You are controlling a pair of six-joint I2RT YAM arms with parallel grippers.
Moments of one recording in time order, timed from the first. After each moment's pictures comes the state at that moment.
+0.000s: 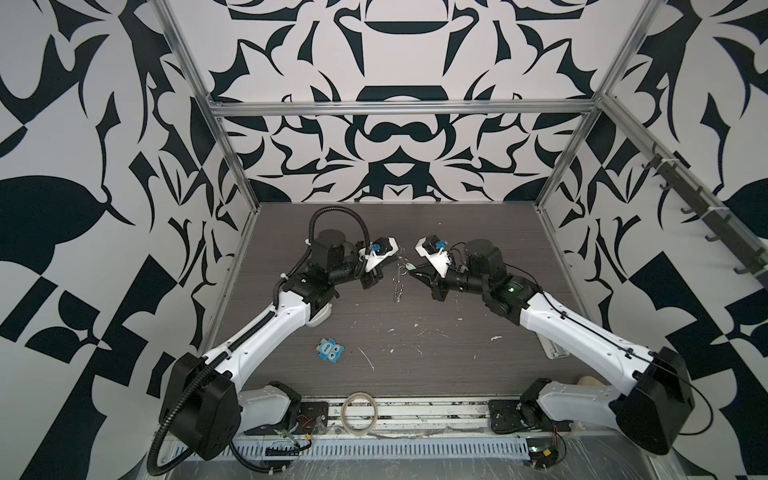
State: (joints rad) left arm -0.53 1.27 0.94 -0.01 0.55 0.50; right arm 0.64 1.24 0.95 -0.13 -0.45 -0.12
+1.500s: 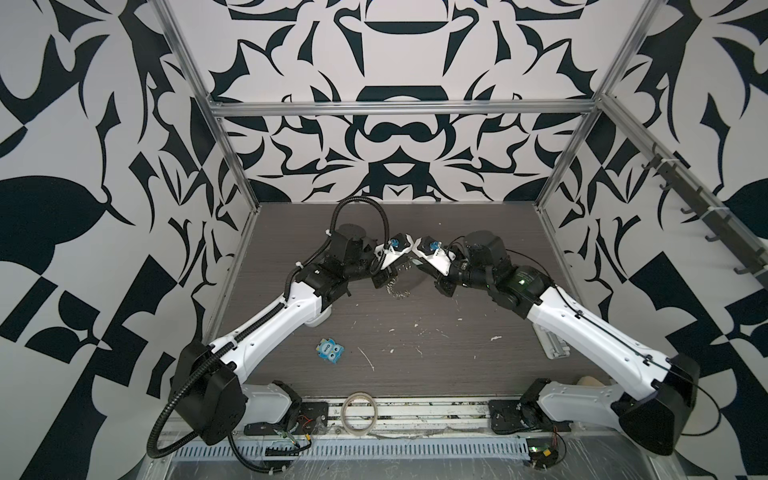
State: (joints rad) left arm -0.63 1.33 1.08 -0.16 0.44 0.48; right arm 0.68 1.23 1.16 -0.46 -0.26 -0.40
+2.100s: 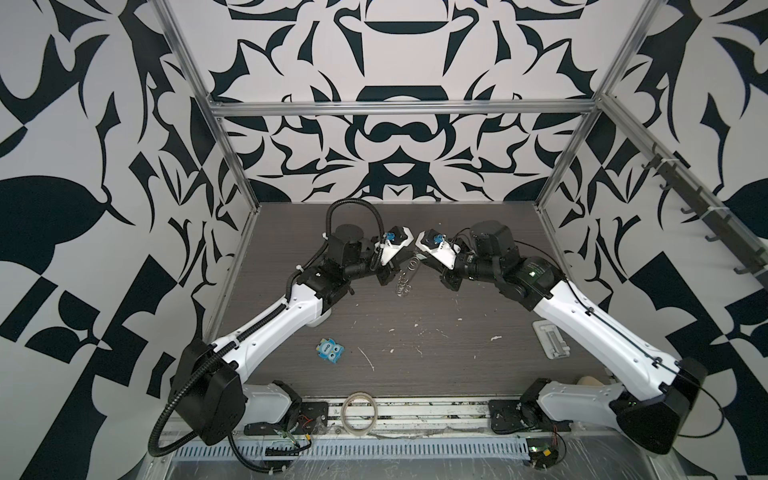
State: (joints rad) left arm -0.64 1.33 1.01 0.06 0.49 0.28; right arm 0.66 1.24 1.26 -0.56 -0.28 -0.42
